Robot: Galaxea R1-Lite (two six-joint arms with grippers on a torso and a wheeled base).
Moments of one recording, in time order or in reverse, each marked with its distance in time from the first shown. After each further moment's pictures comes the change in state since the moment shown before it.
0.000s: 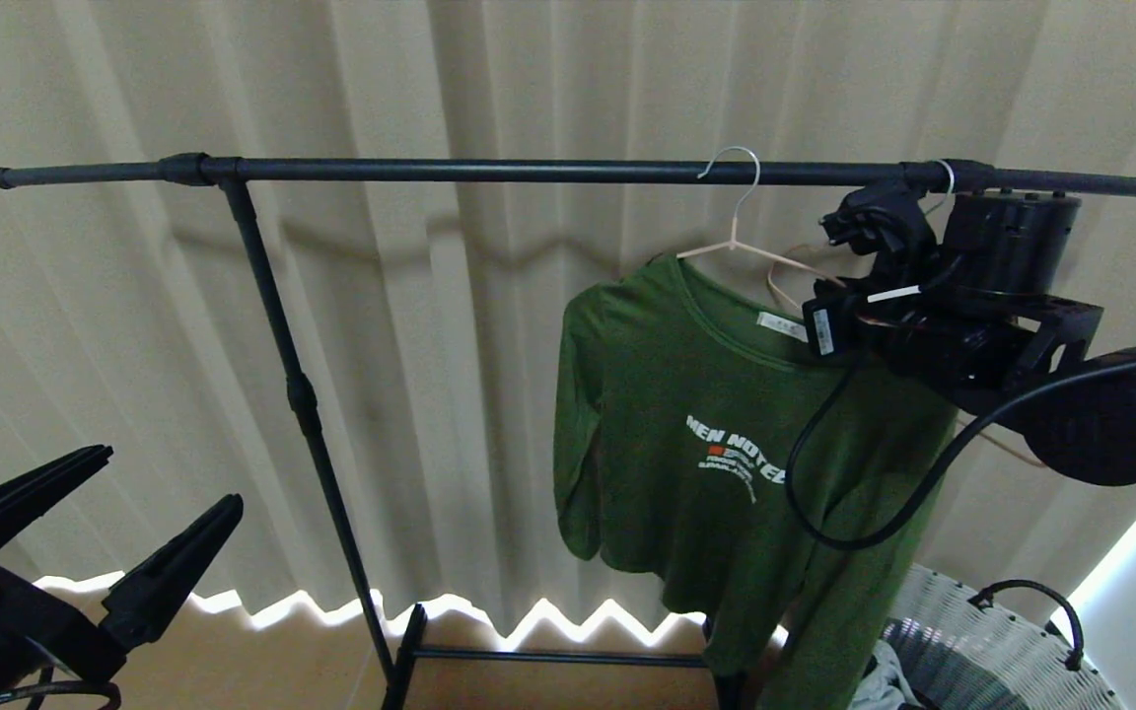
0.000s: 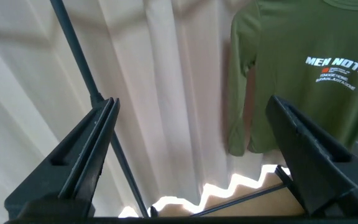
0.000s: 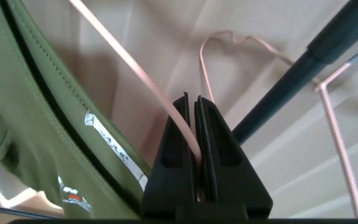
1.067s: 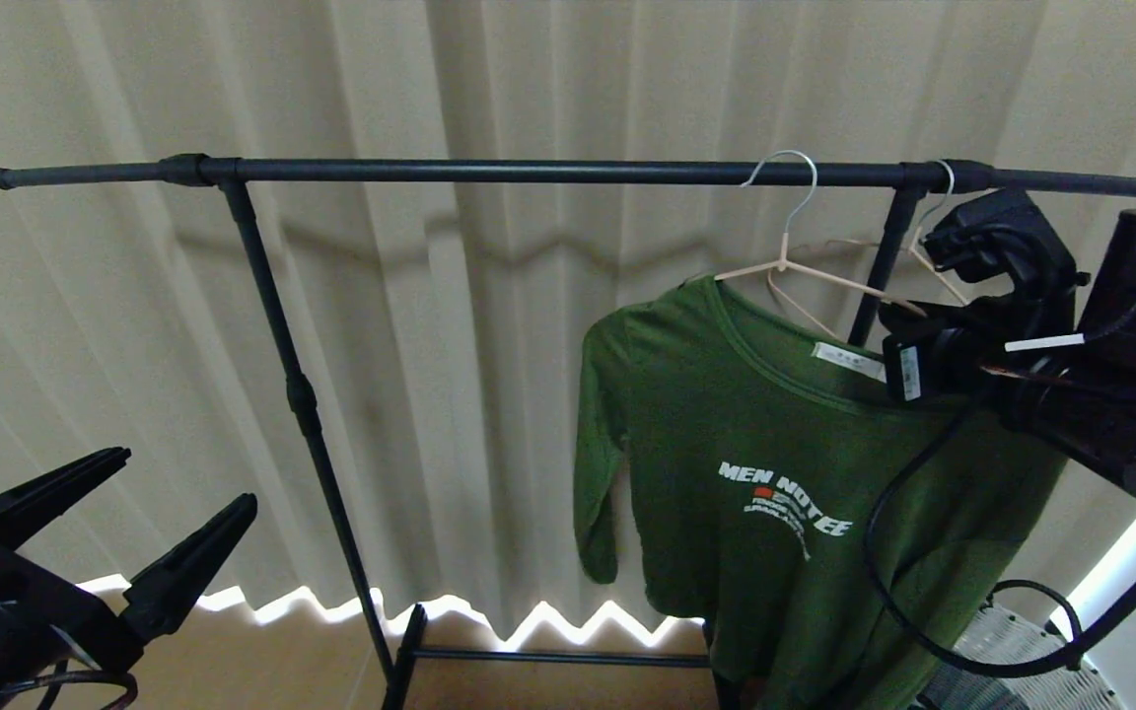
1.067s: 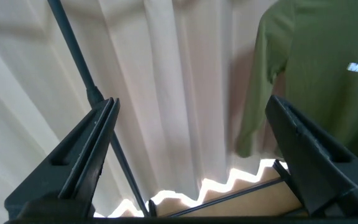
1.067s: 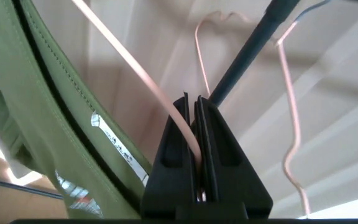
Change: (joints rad) left arm 0.001 0.040 -0.007 -0.002 0.001 -0.007; right arm 0.034 -0.274 0.276 -0.001 0.000 0.003
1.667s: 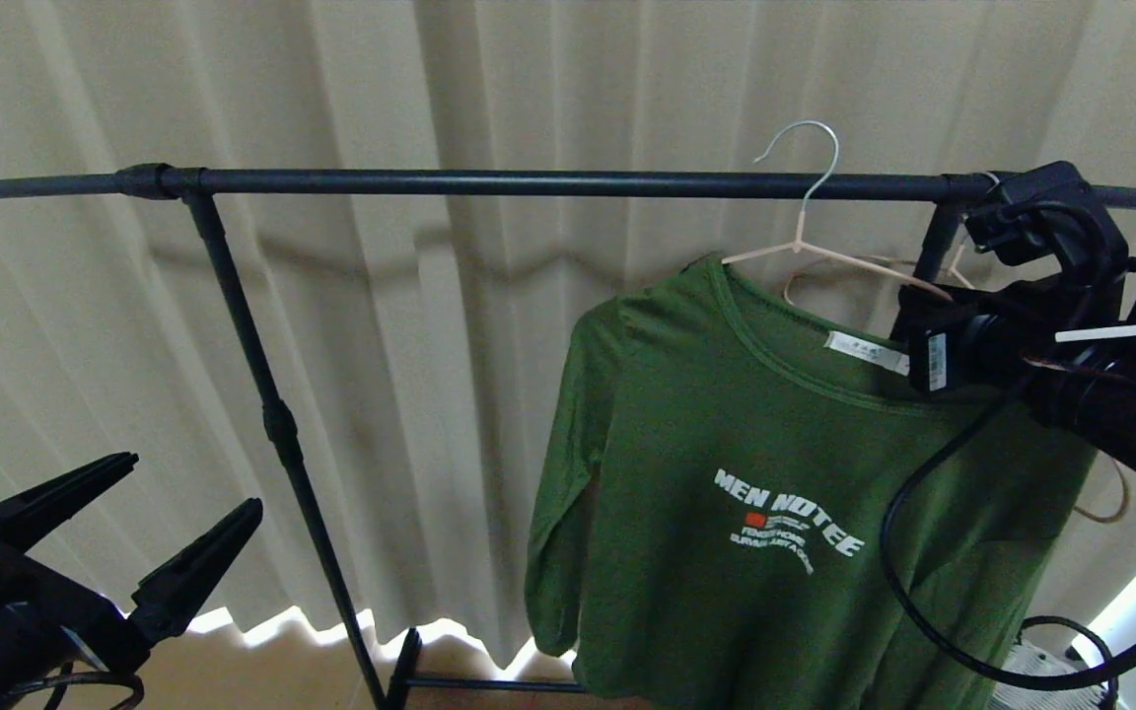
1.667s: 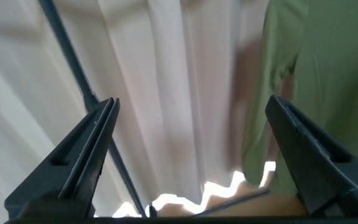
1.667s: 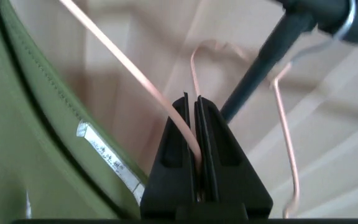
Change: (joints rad) left arm 0.000 0.012 0.006 0.000 0.000 -0.003; right arm 0.008 -0.049 0.007 -0.001 0.000 0.001
